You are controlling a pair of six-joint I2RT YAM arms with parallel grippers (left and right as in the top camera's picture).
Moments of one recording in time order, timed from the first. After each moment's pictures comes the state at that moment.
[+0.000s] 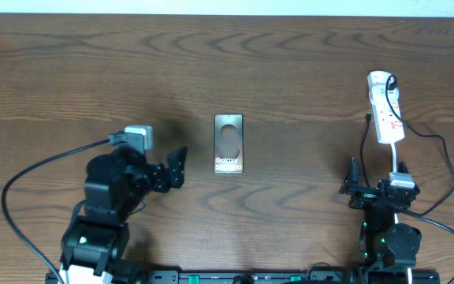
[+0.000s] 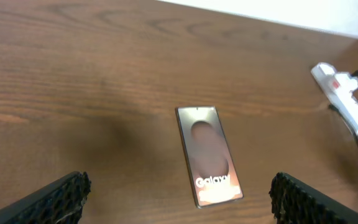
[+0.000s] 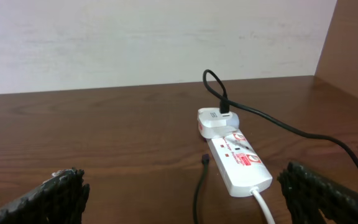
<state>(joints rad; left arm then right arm) -0.21 0.71 0.57 -0.38 0.20 -0.26 -0.03 0.01 0.01 -0.07 0.08 0.02</state>
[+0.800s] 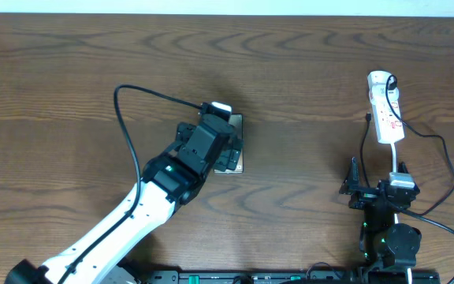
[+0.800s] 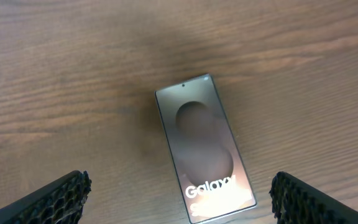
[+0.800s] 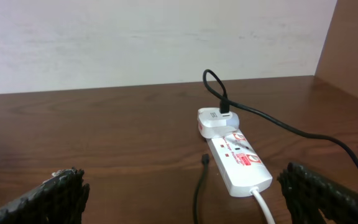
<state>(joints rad) -0.66 1.33 0.90 -0.42 -0.25 -0.26 -0.03 0.01 0.01 -0.07 0.08 0.02</state>
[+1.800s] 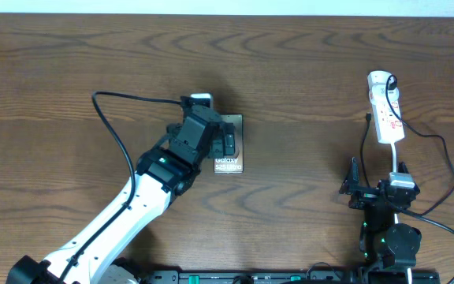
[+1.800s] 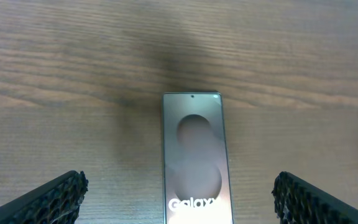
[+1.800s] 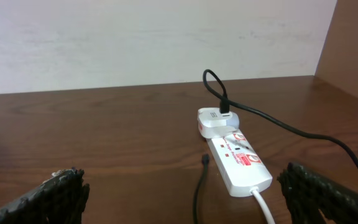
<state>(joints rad) -0.58 1.34 0.90 -0.38 -0.19 -0.51 -0.03 0.01 0.01 -0.07 0.08 0.02</state>
